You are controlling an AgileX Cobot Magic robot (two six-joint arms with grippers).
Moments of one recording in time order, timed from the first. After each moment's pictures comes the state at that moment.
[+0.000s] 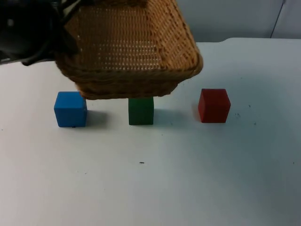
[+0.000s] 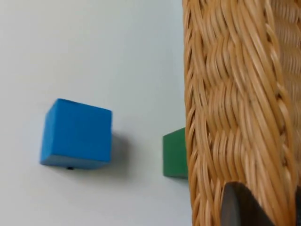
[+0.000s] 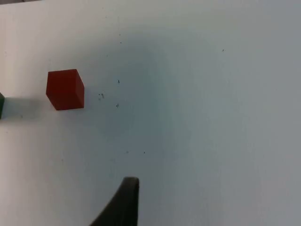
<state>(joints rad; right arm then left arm) -0.04 0.35 -0.68 0.00 1.08 0.04 -0.43 1.44 -0.78 -0.15 0.12 -0.57</state>
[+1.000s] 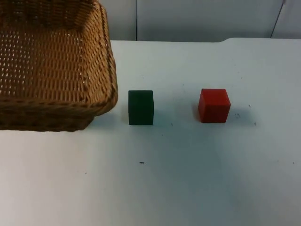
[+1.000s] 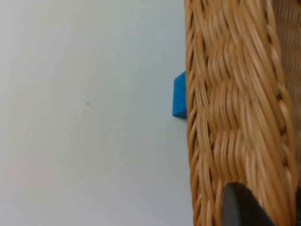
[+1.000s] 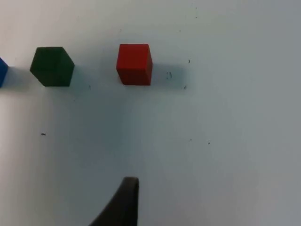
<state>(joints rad) -0.04 0.53 -0.68 0.26 1.01 -0.18 0.02 1.10 -0.64 -0.53 0.54 0.12</state>
